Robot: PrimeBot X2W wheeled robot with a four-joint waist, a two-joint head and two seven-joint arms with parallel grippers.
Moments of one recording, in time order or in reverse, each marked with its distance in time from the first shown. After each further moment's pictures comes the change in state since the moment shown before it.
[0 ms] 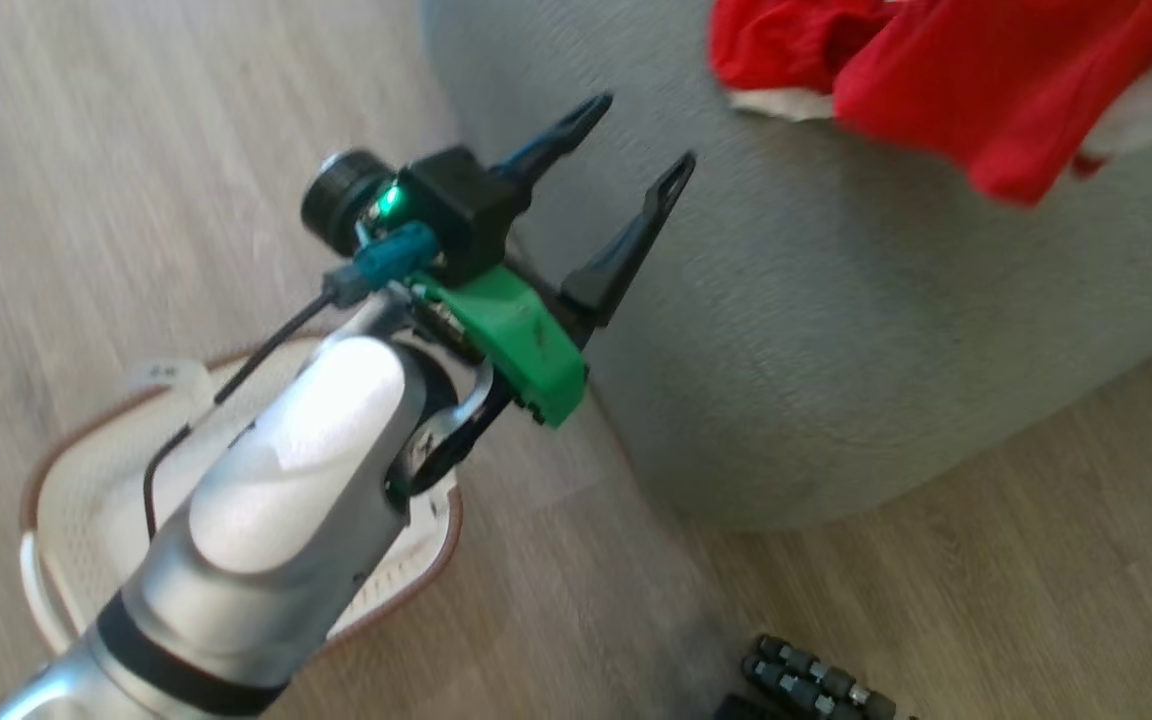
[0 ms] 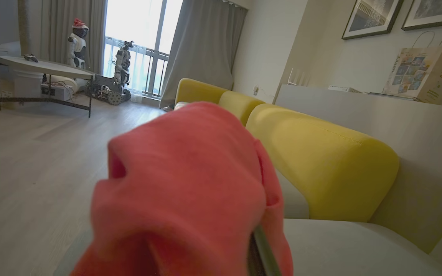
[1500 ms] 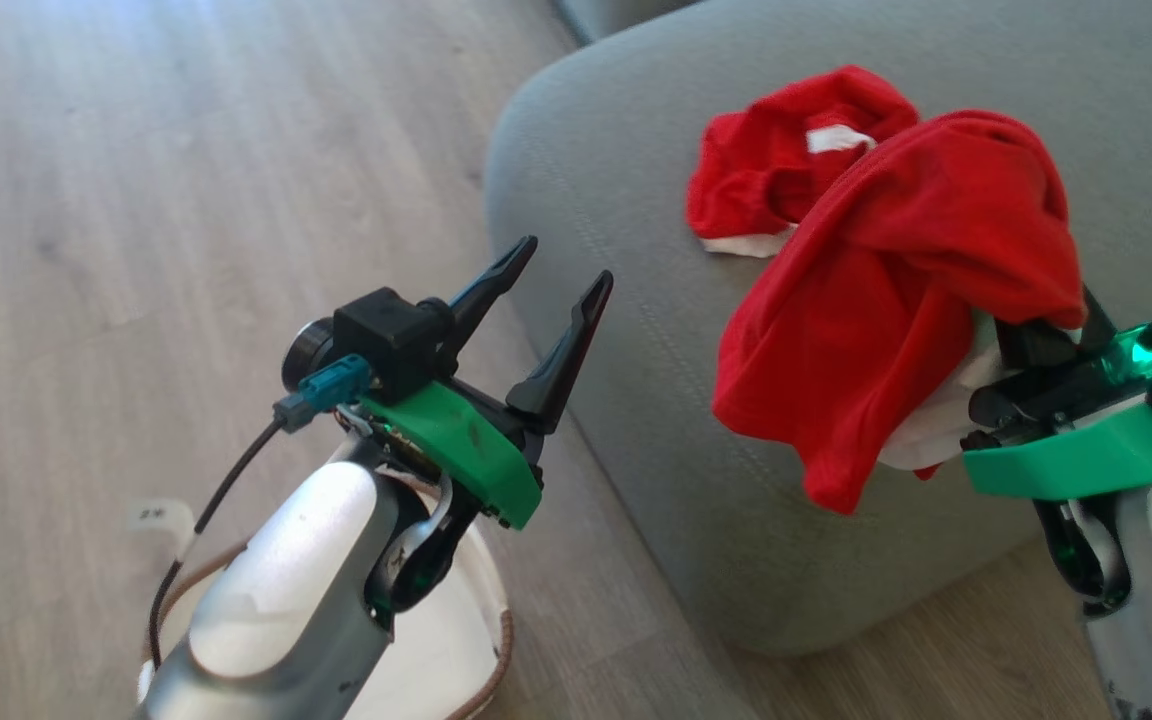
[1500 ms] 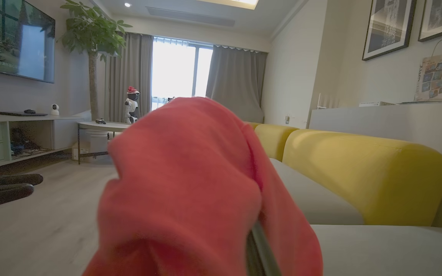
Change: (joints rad) left arm 0.237 -0.003 0.072 0.029 -0.053 0.020 -0.096; right arm 0.559 0.190 0.016 -0.399 -0.131 0.000 0.000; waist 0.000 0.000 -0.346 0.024
